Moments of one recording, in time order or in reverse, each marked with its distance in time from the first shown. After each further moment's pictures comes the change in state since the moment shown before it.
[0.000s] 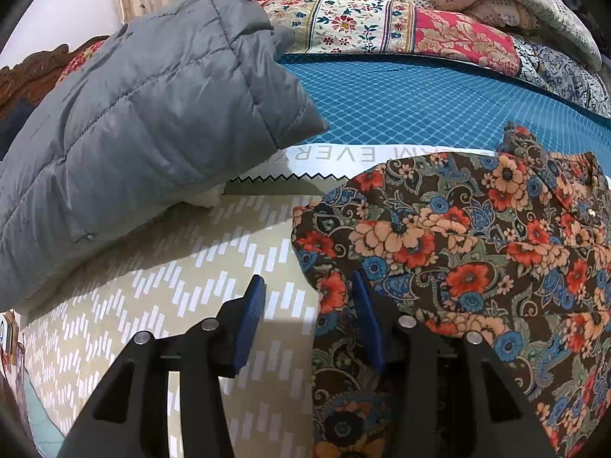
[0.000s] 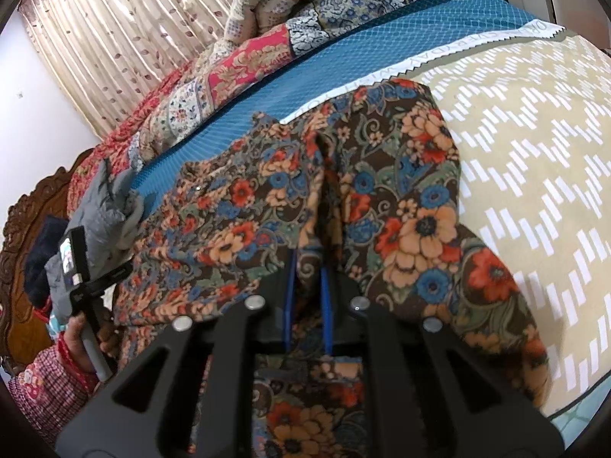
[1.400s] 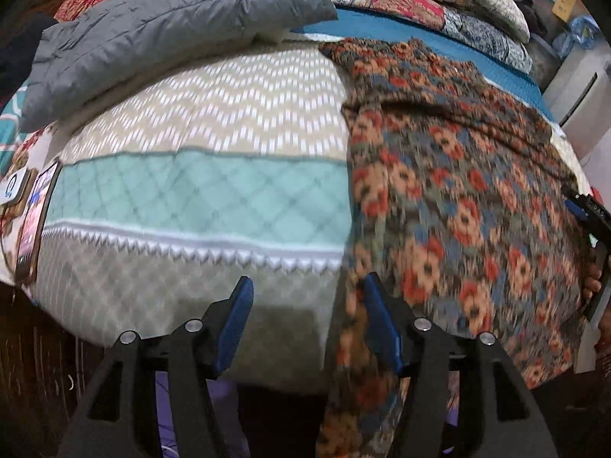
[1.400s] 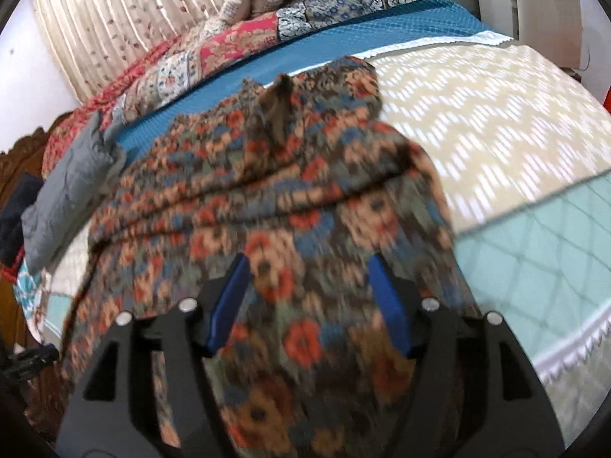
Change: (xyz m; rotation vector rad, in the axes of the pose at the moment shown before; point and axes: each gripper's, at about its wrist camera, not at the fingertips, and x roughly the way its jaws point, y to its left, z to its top) left arm -0.187 0.123 -0.220 0.006 0.212 -0.268; right arm -0.078 0.008 -0.072 -0.101 0.045 -0.172
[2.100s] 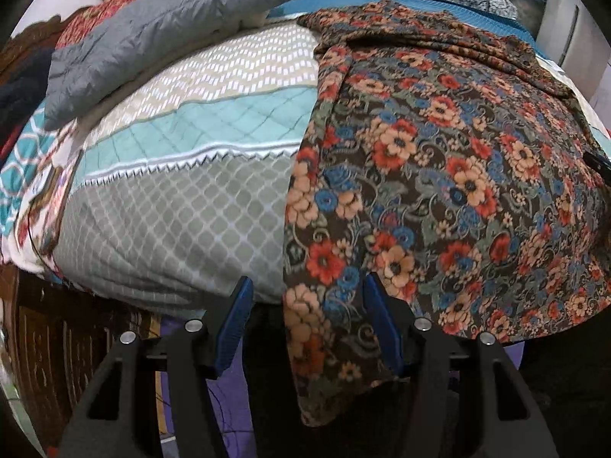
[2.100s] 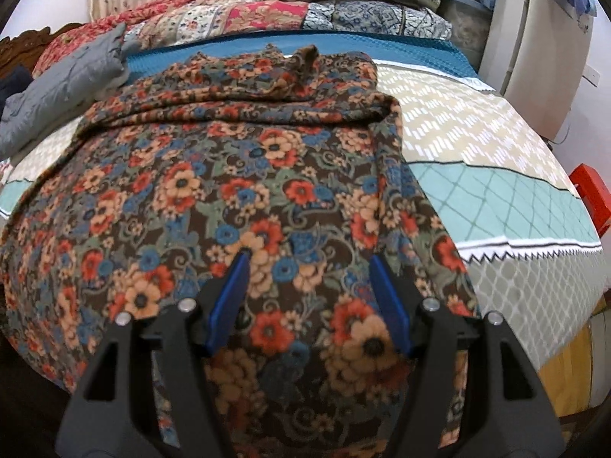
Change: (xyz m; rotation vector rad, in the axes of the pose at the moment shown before) left arm -0.008 -0.033 -0.073 0.112 0.012 0.133; right arm -0.050 0.025 -0.082 -0.279 -0.013 -0.218
